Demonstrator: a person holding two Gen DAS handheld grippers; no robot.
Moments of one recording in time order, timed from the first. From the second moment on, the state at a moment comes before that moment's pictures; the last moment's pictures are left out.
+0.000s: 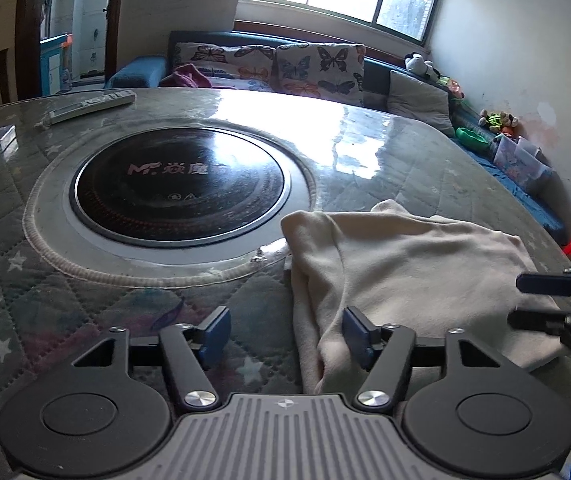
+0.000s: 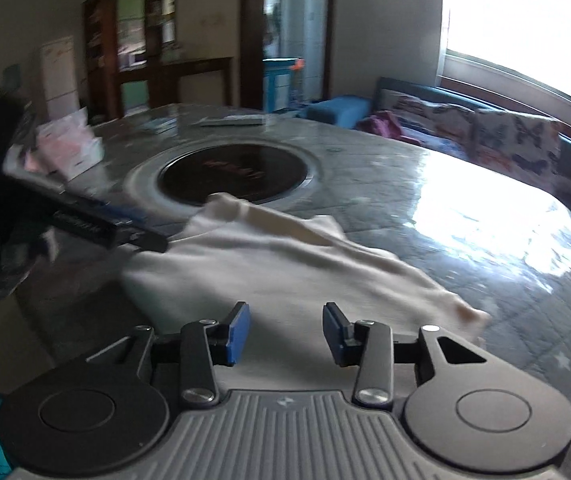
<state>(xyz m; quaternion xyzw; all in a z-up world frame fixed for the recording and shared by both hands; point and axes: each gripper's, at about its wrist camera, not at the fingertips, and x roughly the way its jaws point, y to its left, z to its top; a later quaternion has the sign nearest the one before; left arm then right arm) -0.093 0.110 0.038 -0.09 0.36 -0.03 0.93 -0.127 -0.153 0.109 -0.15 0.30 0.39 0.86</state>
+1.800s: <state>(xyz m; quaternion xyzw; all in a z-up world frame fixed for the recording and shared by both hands) -0.067 0.159 0.040 -0.38 0.39 -0.03 0.84 -0.142 -0.056 0.119 -0.20 0.27 0.49 0.81</state>
